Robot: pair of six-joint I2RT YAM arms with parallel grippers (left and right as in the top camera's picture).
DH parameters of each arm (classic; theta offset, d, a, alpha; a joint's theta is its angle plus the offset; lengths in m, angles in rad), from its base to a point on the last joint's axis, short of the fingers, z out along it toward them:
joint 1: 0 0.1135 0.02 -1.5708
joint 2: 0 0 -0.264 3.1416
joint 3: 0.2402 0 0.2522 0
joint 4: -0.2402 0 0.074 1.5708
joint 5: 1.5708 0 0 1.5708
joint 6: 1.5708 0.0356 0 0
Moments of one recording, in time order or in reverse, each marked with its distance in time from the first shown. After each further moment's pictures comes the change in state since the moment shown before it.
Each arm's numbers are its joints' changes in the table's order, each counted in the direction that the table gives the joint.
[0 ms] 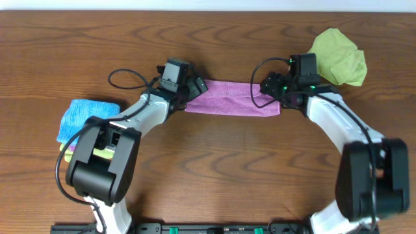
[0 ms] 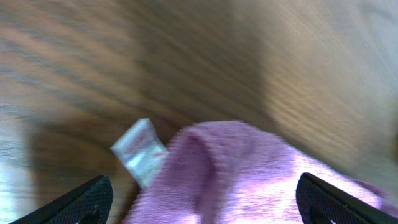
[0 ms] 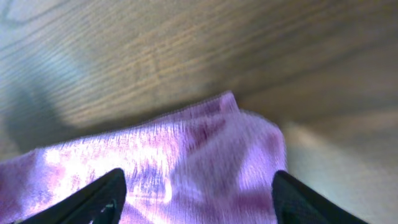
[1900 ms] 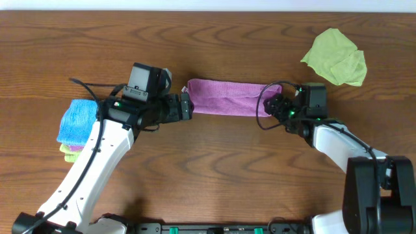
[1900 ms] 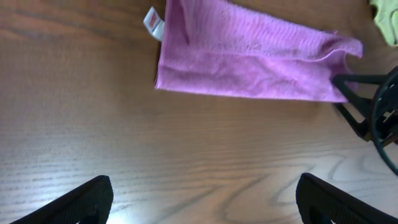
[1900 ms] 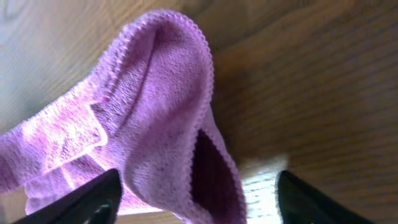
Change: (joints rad) left arm 0.039 -0.517 0.005 -0.634 0.146 0.424; right arm -0.058 -0.101 -0.359 0.320 -0.117 0.113
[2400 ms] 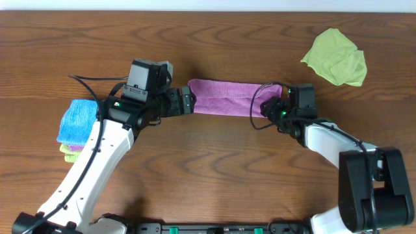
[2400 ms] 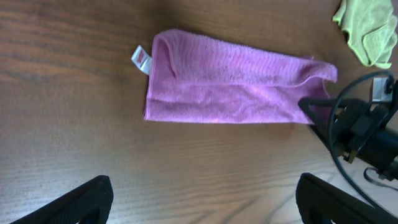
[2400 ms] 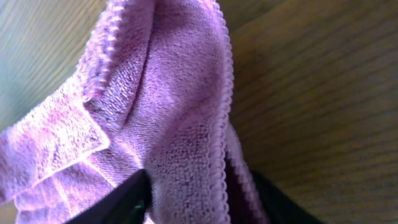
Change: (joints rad) left arm 0.000 0.000 0.000 0.098 -0.002 0.001; right arm 0.063 0.051 0.000 0.043 0.061 0.082
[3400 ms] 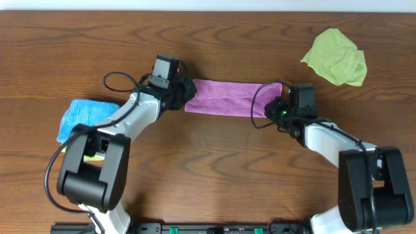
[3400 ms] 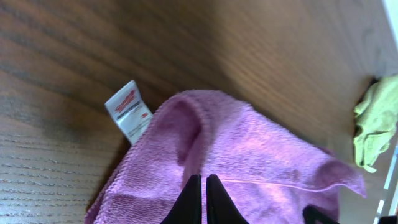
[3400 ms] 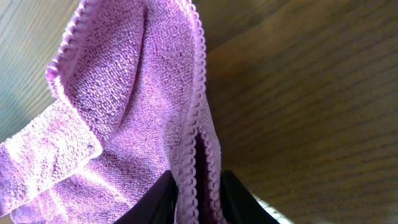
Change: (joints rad) left arm 0.000 0.457 0.000 0.463 0.039 -0.455; right arm 0.000 0.003 0.000 0.012 0.030 0.013
